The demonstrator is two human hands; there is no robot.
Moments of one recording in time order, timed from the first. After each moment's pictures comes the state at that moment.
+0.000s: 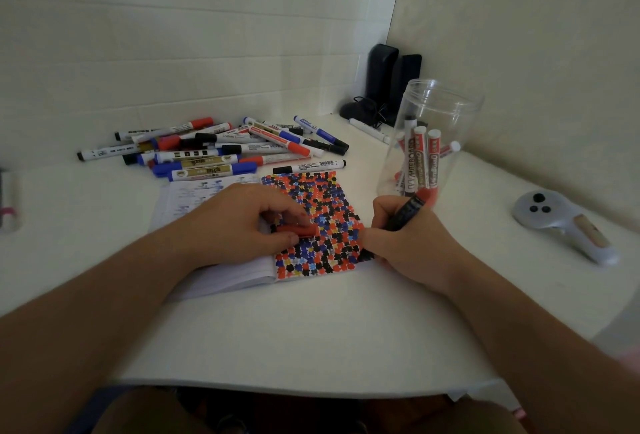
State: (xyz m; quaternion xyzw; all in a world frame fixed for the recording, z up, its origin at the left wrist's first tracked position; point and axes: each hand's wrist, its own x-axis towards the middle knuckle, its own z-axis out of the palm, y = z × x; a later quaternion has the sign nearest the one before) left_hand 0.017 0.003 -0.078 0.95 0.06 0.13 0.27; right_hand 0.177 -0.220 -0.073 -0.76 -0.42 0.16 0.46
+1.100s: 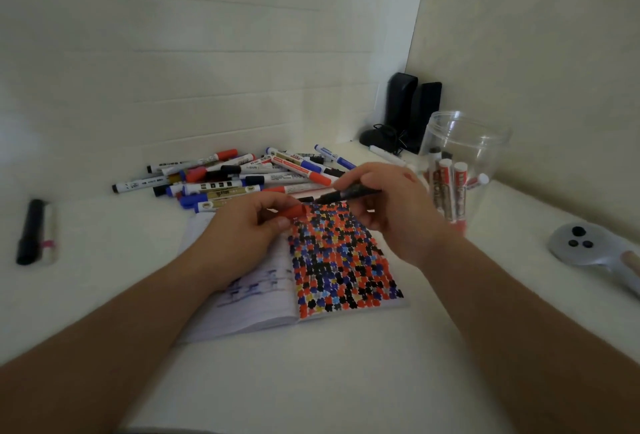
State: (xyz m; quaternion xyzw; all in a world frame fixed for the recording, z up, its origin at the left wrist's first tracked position) left_hand 0.019 0.015 -0.071 0.86 0.22 0.26 0.37; right_hand 0.185 -0.145 -0.032 -0.58 -0.42 0.27 0.64
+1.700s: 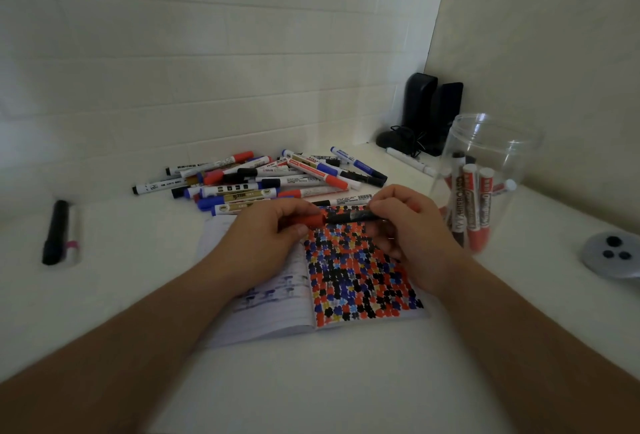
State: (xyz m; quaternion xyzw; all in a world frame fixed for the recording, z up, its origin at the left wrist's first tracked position) left_hand 0.021 0.014 -0.071 0.88 0.22 0.24 0.36; right_hand 0.184 -0.146 -0.057 -0.62 -0.35 0.27 0.64
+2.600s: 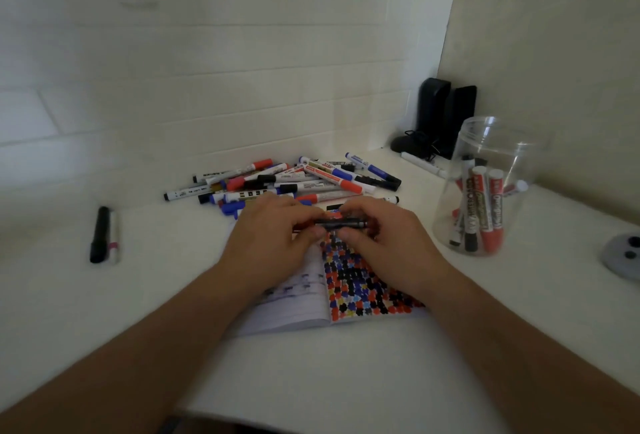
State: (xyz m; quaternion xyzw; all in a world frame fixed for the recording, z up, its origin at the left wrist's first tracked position) left_hand 0.006 0.017 -0.068 0.93 0.18 0.31 0.08; right_hand 0.165 -0.133 -0.069 -0.72 -0.56 0.02 0.40
